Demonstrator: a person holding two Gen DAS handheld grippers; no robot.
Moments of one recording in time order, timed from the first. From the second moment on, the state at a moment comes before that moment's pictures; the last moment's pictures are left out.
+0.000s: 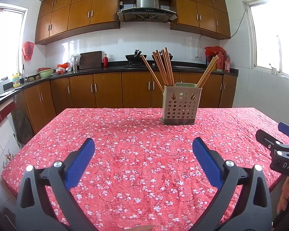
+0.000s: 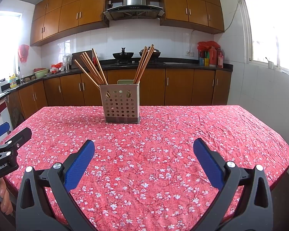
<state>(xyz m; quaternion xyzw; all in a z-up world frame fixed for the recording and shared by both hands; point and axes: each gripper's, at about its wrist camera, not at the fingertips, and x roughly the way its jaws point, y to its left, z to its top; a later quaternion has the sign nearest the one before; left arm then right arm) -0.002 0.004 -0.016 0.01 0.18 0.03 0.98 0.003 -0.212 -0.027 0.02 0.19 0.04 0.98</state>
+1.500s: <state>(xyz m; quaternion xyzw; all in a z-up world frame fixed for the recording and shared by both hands) 0.000 0.004 -0.021 0.01 0.19 0.02 0.98 0.003 -0.209 -0.029 0.02 0.19 0.04 0.98</state>
